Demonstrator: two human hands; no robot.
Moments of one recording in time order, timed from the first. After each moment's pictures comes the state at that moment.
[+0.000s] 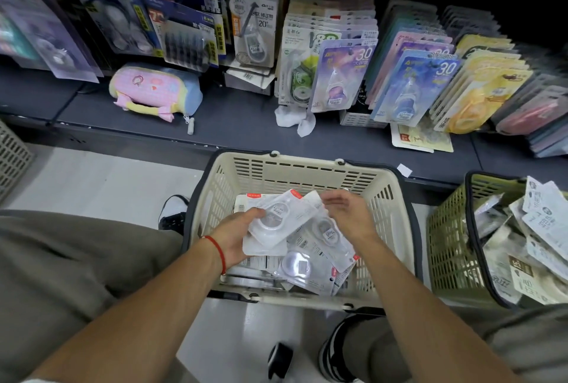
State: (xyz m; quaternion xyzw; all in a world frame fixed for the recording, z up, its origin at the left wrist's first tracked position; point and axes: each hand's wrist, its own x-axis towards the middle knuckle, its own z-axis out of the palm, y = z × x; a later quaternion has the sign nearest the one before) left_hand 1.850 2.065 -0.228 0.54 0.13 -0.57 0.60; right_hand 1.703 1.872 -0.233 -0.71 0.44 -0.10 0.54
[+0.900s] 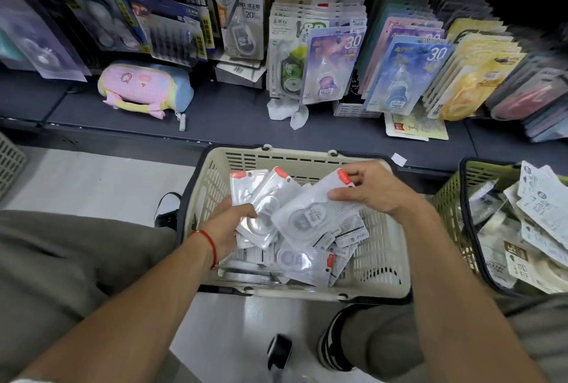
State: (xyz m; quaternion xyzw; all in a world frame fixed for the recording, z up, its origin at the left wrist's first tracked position) left_hand 1.852 2.067 -0.229 0.65 0.06 -0.49 0.58; right_hand 1.682 1.818 -0.158 -0.76 0.31 0.05 0.56
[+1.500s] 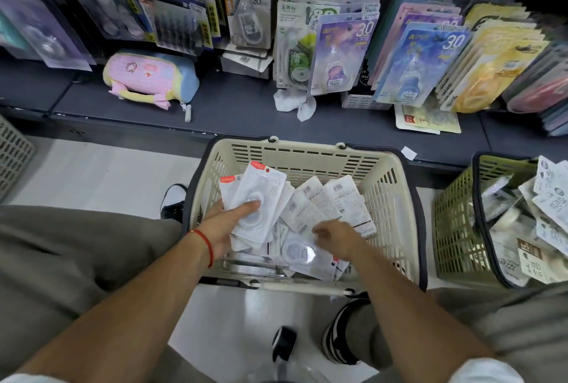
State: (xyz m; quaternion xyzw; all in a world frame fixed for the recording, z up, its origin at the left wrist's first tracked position) left_hand 1.857 2.087 -0.244 0.62 0.09 -0.48 0.61; right_hand 1.671 1.885 -0.302 -0.82 0.37 0.22 0.38
